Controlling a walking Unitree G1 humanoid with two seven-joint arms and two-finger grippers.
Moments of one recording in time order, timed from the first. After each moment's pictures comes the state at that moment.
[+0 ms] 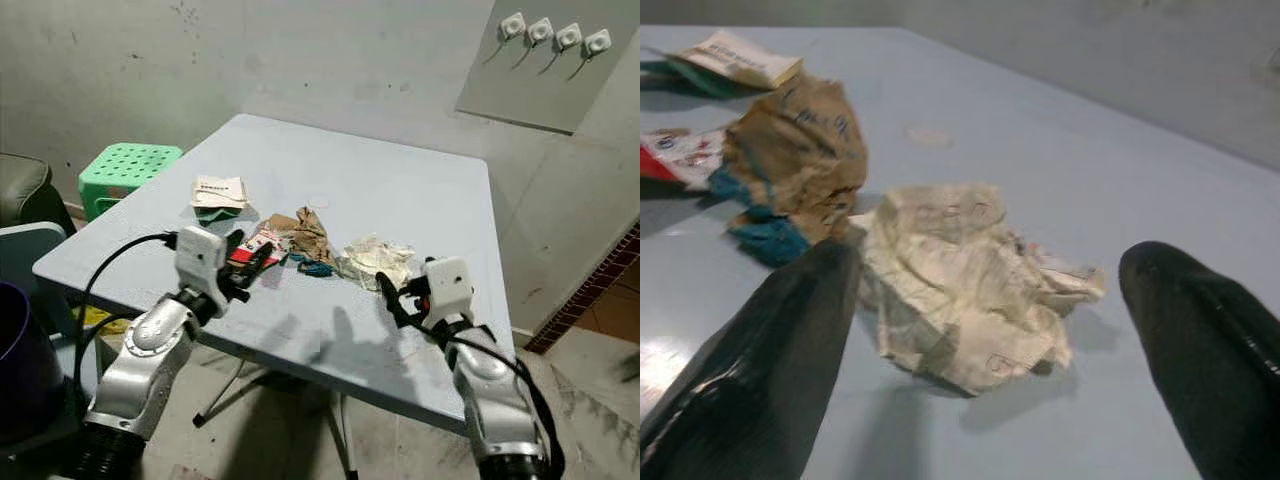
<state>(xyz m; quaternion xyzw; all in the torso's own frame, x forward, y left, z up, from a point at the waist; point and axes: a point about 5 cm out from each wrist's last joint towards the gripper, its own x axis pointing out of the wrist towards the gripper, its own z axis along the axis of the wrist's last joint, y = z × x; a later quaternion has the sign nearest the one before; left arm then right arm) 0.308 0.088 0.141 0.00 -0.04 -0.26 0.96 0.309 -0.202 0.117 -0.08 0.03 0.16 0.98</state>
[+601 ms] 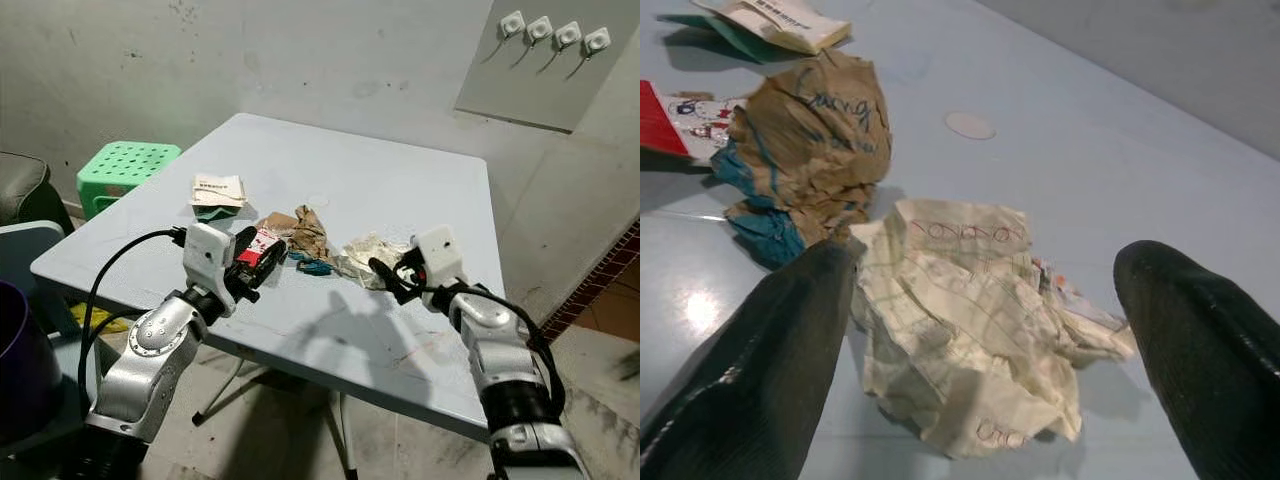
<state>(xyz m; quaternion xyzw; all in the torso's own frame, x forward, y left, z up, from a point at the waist) 0.301 0.088 0.150 -0.01 -0.05 -0.27 0.96 0.350 -0.210 0.126 -0.12 0.07 0.23 0.96</state>
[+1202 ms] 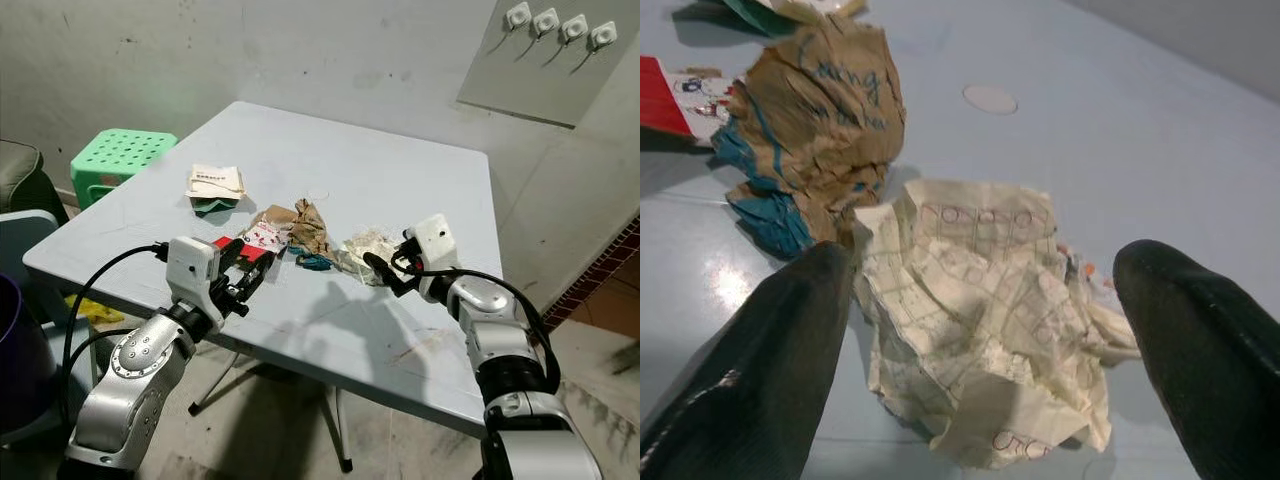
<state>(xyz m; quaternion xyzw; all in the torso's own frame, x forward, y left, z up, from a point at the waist) 0.282 0.097 0.148 -0.02 -0.03 -0.25 0.97 0.362 -0.208 0.129 -0.10 0.08 0.25 0.96</state>
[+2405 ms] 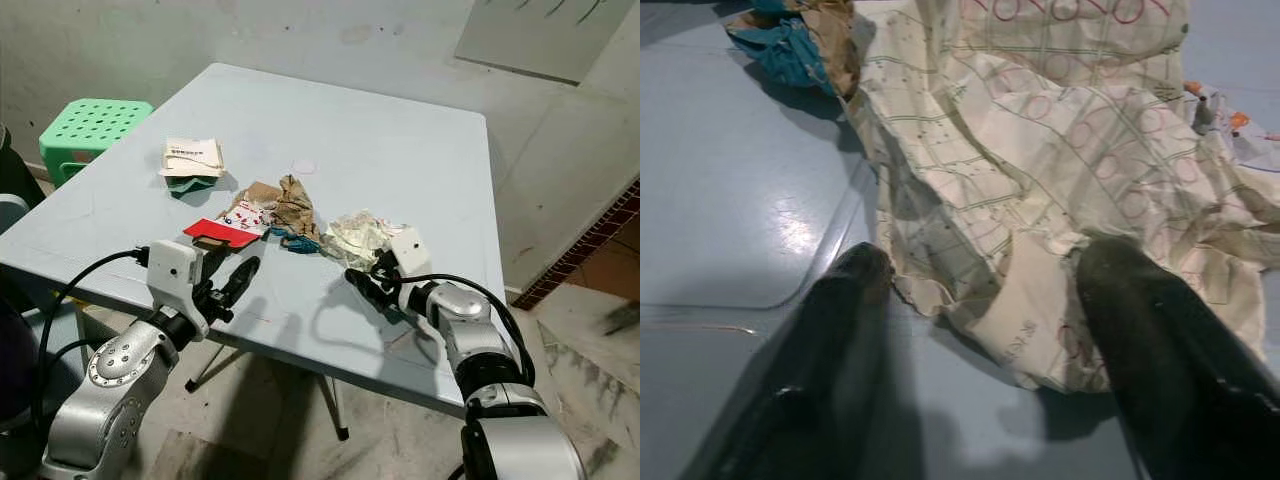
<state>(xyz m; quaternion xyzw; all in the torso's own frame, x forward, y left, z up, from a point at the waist) 0.274 0.109 0.155 -0.03 -0.01 -0.23 0.97 0.358 -0.187 0.106 -0.09 0.12 0.30 0.94</state>
